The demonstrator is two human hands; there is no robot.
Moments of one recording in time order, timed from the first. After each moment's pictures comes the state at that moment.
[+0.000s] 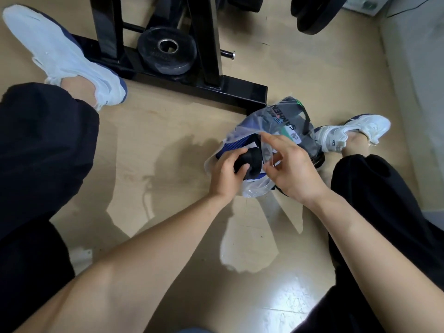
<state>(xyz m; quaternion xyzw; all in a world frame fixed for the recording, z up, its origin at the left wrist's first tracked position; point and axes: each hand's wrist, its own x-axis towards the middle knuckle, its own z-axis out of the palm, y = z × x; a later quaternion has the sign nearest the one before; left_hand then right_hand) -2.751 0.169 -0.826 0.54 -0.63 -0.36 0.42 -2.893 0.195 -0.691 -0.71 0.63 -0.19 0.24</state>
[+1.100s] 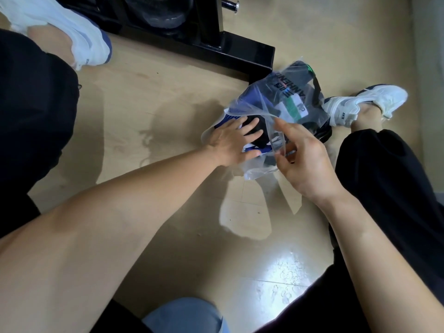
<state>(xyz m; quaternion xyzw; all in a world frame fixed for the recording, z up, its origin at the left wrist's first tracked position) -2.756 0.121 -0.850 0.38 -0.90 -0.19 -0.04 -2.906 0.226 -0.704 -0.69 0.65 -0.20 0.24</state>
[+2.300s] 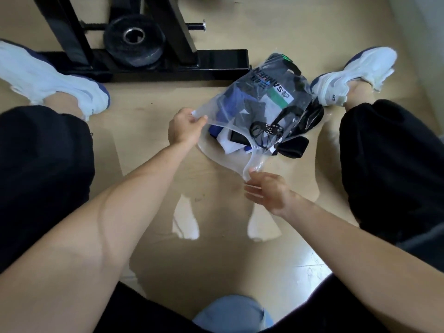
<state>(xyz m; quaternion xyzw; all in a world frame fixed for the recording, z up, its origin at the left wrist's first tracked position) -2.686 0.085 -0.808 0.70 -0.55 -0.39 0.23 -2.853 0.274 -0.797 -0.01 0.69 -0.38 0.62</state>
